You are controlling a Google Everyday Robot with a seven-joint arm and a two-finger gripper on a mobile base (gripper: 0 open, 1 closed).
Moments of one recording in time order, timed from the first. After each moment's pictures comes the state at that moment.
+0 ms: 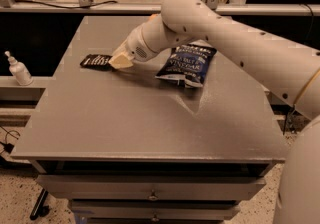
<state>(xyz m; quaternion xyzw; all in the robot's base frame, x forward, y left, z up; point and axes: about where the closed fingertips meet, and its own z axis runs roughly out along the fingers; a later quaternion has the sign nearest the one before) 0.657 0.123 0.841 -0.57 0.69 0.24 0.38</state>
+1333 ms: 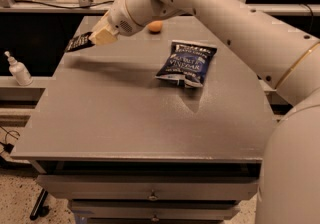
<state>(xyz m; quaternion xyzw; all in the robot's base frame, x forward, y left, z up) 0.667 0.165 0.920 -0.62 0.62 0.23 0.42</state>
